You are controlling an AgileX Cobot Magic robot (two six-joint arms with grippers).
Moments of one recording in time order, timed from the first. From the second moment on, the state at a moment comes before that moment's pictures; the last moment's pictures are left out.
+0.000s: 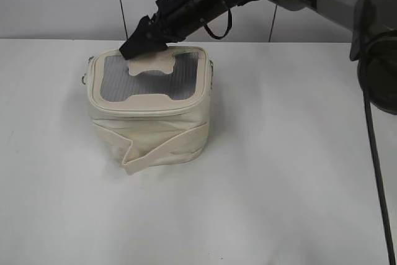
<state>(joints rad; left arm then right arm) -0.07 -0.01 -0.54 -0.07 1.06 0.09 0.50 2.53 -2.31 0.98 1.05 -0.97</state>
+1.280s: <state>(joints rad) 0.09 1.72 -1.05 -1.00 0.78 1.43 0.52 2.53 -2.31 0.91 1.03 -0.91</state>
